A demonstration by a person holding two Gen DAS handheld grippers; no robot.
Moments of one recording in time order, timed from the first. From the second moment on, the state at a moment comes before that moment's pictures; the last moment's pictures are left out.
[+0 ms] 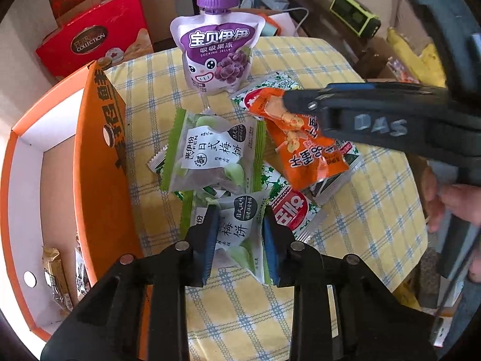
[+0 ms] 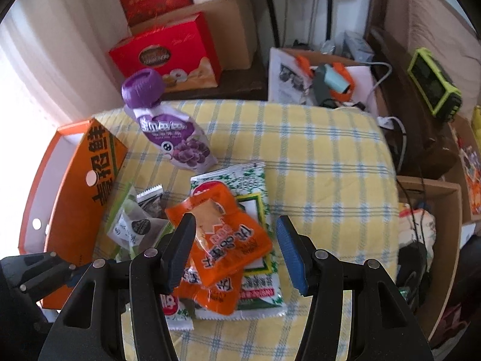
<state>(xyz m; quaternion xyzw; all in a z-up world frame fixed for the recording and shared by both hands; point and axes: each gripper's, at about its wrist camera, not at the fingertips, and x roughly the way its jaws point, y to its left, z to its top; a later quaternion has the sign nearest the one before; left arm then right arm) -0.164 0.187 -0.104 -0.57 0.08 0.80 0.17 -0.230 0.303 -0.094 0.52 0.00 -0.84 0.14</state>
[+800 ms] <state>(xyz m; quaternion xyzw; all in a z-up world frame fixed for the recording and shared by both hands) -0.162 0.162 -0.068 -0.55 0.04 0.81 0.18 -0.223 0.303 -0.099 0.51 0.04 -0.85 0.11</state>
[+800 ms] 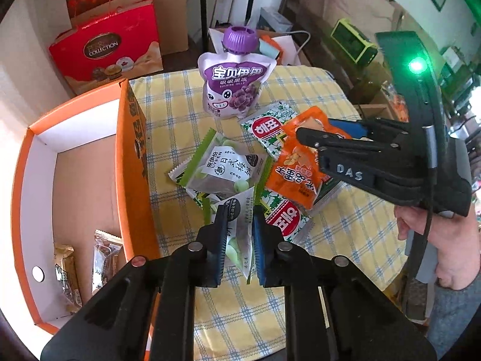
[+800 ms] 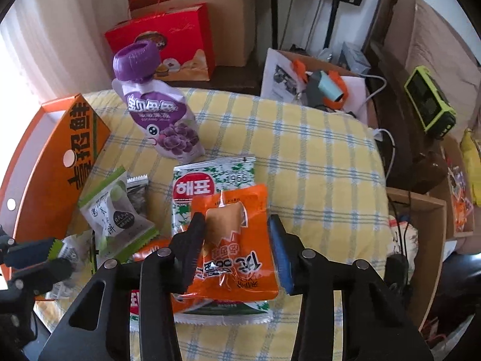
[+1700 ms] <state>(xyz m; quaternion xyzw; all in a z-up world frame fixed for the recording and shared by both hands) -0.149 0.119 0.003 -0.50 0.01 0.84 0.18 -0.171 0.285 -0.022 0.46 0.00 -0.88 0.14</state>
